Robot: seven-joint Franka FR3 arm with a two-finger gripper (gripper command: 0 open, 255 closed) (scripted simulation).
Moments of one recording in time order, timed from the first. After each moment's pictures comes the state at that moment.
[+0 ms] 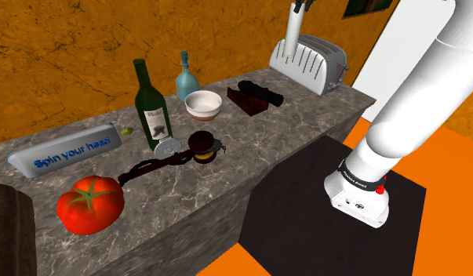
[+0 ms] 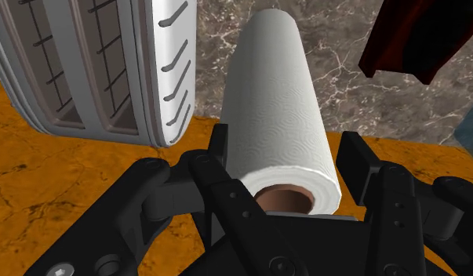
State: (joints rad) arm -0.14 0.02 -0.47 -1.63 0.10 1.83 -0.49
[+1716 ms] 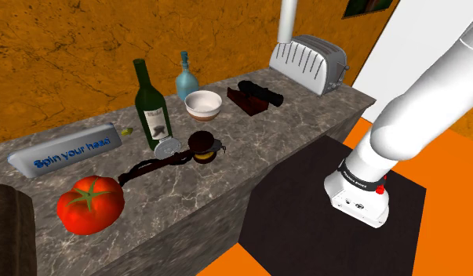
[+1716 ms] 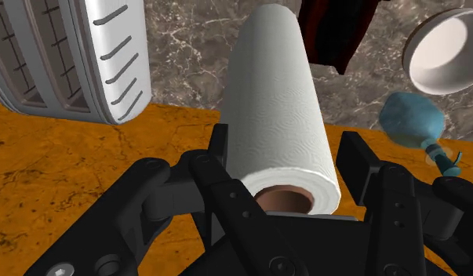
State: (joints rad) arm -0.03 -0.15 -0.35 -1.60 0.00 1.65 -0.25
